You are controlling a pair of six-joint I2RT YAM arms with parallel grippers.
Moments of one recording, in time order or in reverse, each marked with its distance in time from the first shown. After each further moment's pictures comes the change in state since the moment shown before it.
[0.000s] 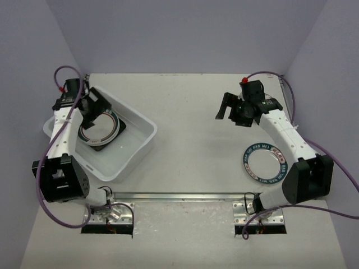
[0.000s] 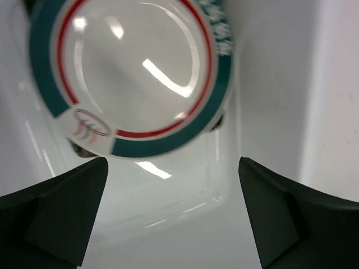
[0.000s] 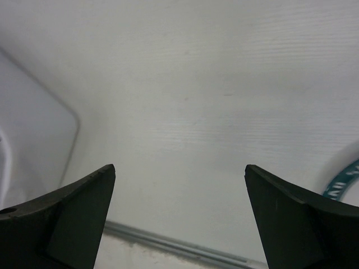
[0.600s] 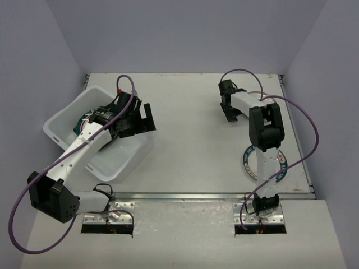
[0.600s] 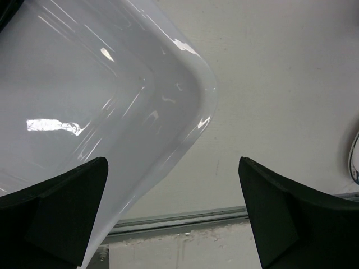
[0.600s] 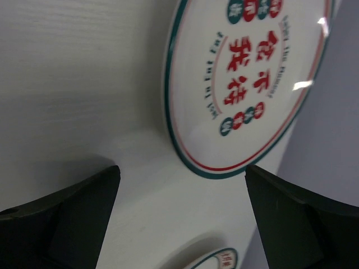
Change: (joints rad) left arm -0.721 -0.182 -0.049 -0.074 -0.060 0.021; right arm -0.014 0.794 0.407 0.091 0.846 -0.639
